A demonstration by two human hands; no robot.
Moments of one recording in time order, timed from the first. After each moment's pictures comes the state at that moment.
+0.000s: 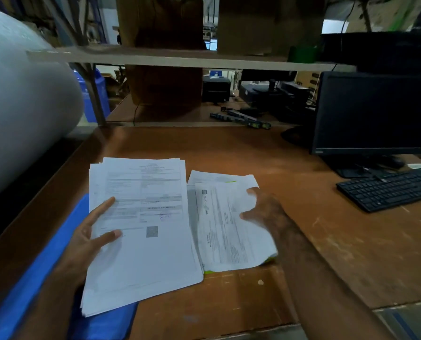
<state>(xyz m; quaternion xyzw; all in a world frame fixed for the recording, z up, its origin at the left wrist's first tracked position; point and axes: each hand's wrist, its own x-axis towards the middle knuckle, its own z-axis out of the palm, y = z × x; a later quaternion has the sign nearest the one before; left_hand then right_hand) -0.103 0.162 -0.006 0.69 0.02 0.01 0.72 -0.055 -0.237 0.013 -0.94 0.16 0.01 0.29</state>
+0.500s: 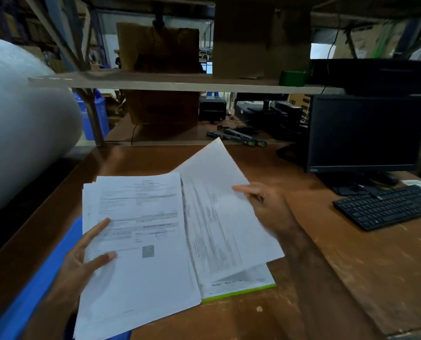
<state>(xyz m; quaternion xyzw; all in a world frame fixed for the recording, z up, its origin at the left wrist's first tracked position) -0.095 0.157 -0.003 0.67 0.02 0.01 0.74 -0.059 -0.246 0.064 -0.86 -0.12 -0.22 0.44</state>
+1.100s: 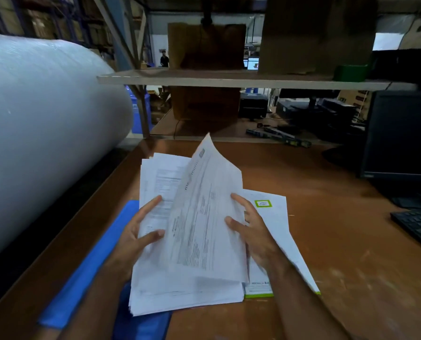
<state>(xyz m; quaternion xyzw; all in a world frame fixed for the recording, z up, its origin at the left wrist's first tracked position) -0.106 0.146 0.021 0.67 -0.04 0.03 0.74 -0.060 -0.133 0.000 -0.67 -0.06 0.03 0.74</state>
